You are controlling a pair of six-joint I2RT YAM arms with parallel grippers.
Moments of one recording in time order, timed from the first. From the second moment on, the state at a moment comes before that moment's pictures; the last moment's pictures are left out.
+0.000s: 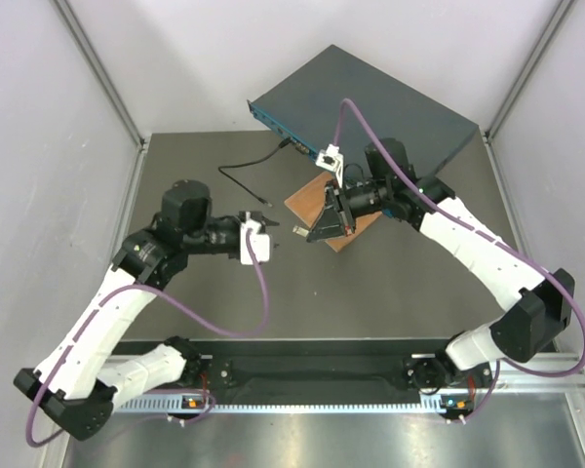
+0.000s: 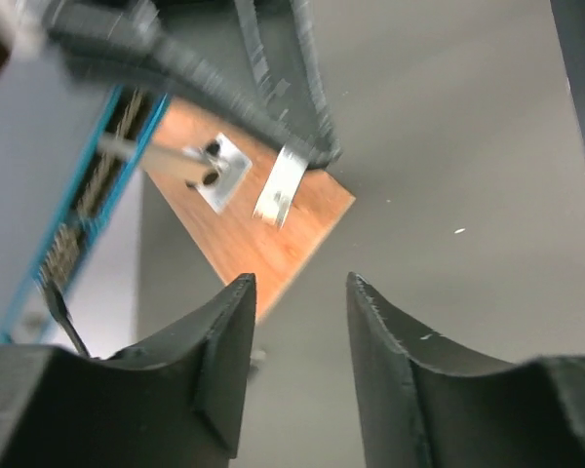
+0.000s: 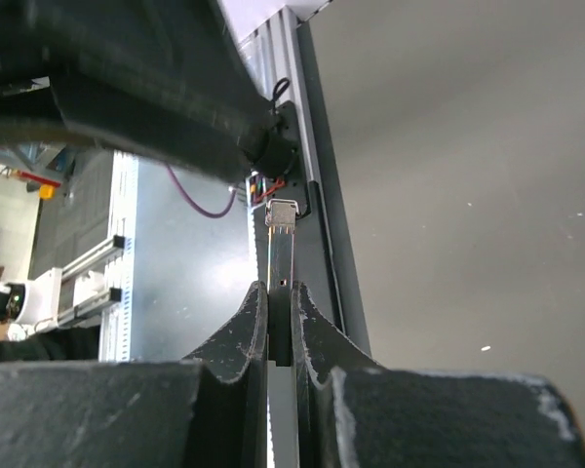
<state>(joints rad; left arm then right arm) -0.54 0.99 1.22 -0.72 0.70 0.96 0.60 1.44 1.40 -0.56 -1.00 0.16</state>
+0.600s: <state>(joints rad) -0.78 1.05 1.22 -0.73 0.42 1.18 0.65 1.44 1.38 -0.57 -0.93 0.17</state>
